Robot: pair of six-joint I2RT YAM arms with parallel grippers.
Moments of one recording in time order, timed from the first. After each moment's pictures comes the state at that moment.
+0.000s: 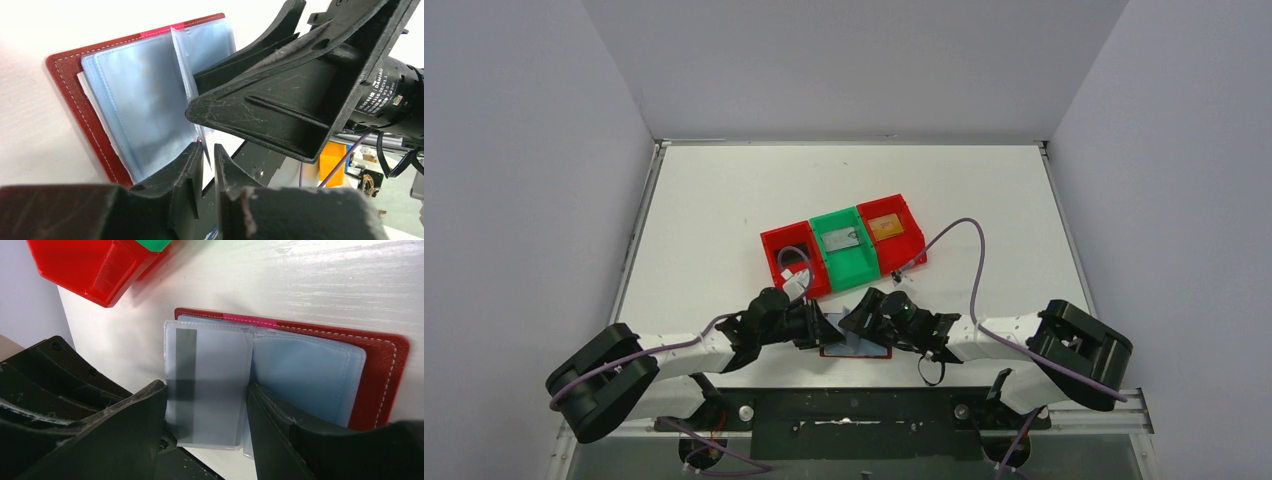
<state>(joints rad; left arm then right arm) -0.83 1.23 0.24 0.47 0.31 -1.01 0.99 1.40 0.43 0.29 0.09 1.25</state>
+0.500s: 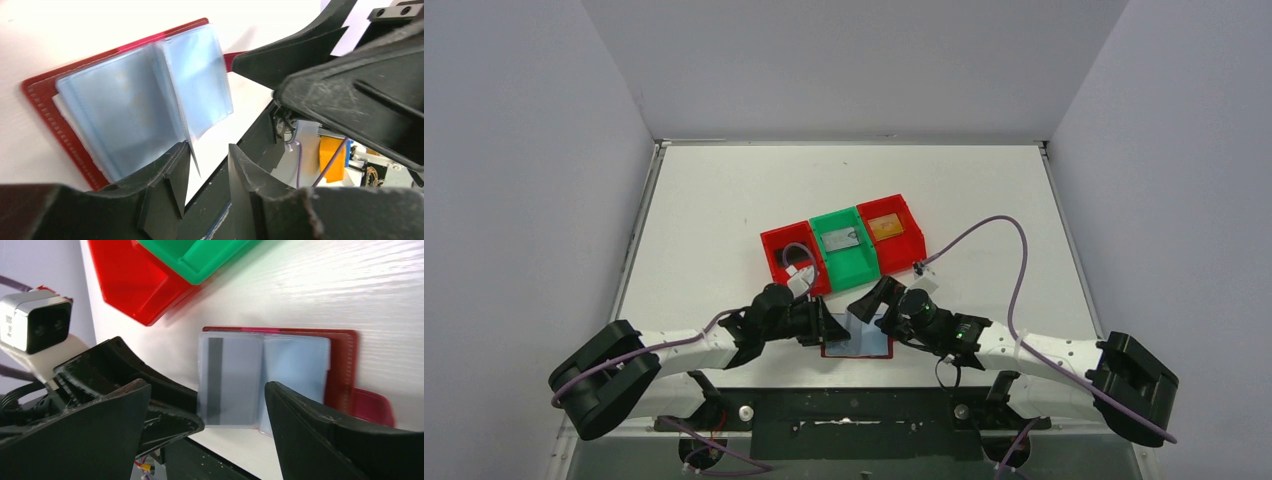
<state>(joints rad) -0.84 1.25 0.29 0.45 0.32 -0.99 0.99 1.11 0.43 0.08 0.21 1.25</state>
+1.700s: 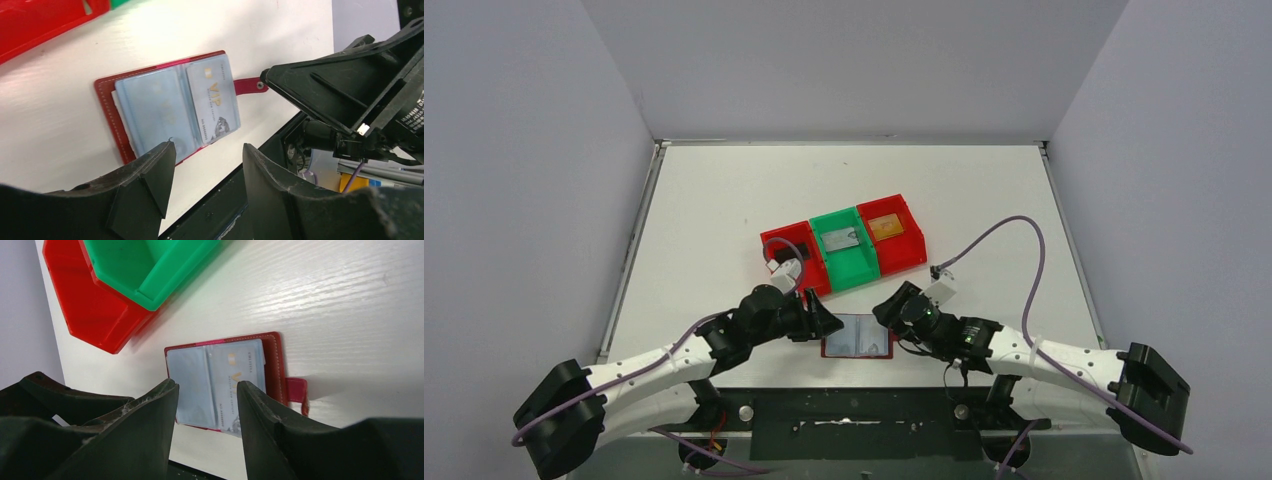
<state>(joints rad) -0.86 0.96 0.33 0.13 0.09 -0.96 1.04 1.04 0.48 -0.18 0.42 1.29</state>
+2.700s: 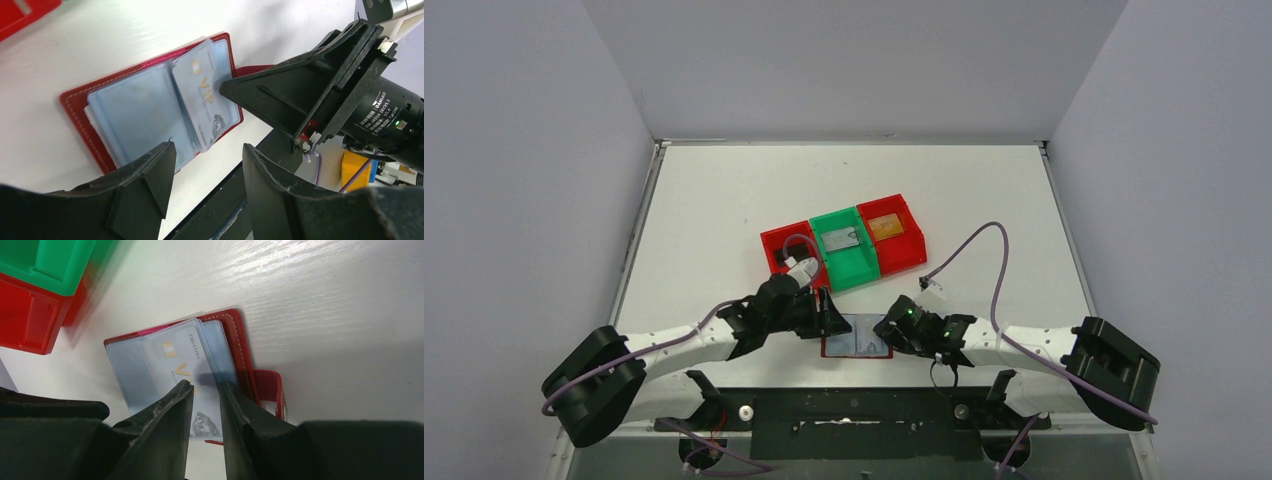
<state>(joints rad) -0.83 1.23 0.42 0.18 0.25 -0.92 1.01 1.24 0.44 -0.14 0.30 1.38</state>
